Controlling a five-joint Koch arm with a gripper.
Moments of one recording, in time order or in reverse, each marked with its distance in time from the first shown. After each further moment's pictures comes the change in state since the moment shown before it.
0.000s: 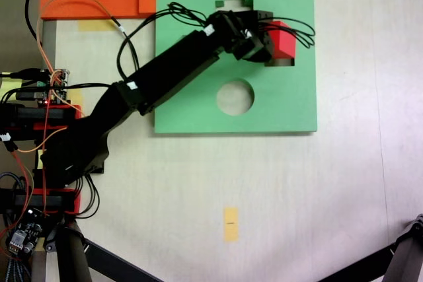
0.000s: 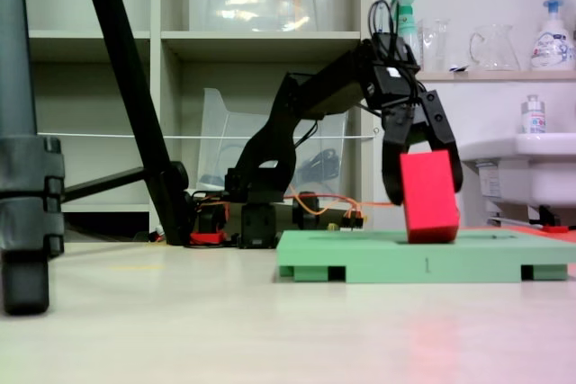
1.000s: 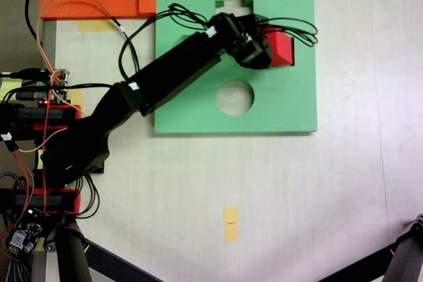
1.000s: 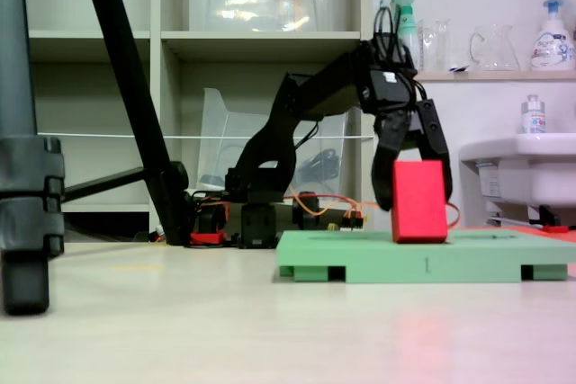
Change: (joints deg) arm 0.8 -0.9 -0.3 5.3 -6.9
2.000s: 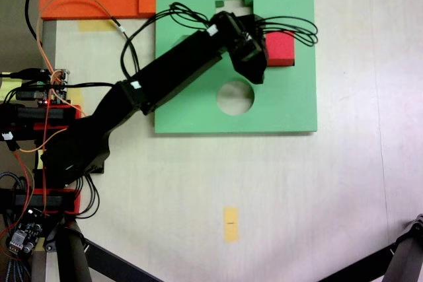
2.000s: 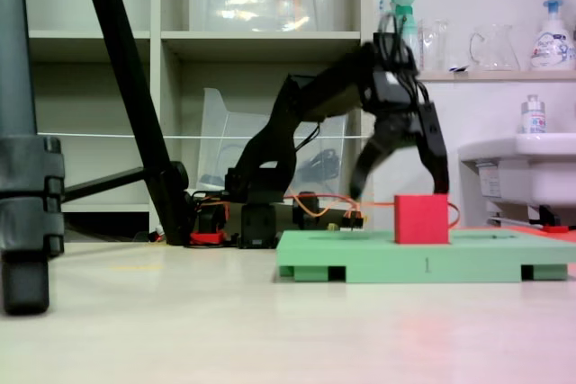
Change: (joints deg) arm -0.8 6.2 -2.2 8.6 -3.4
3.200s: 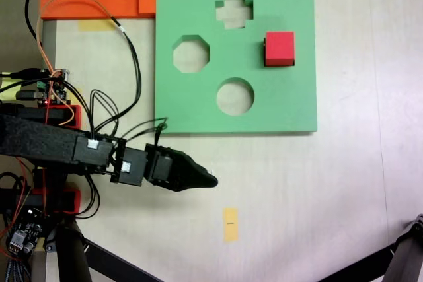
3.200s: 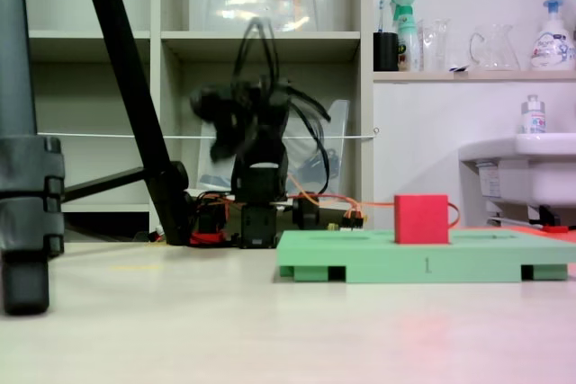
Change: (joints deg) arm 41.5 78.5 129.4 -90.2 -105.9
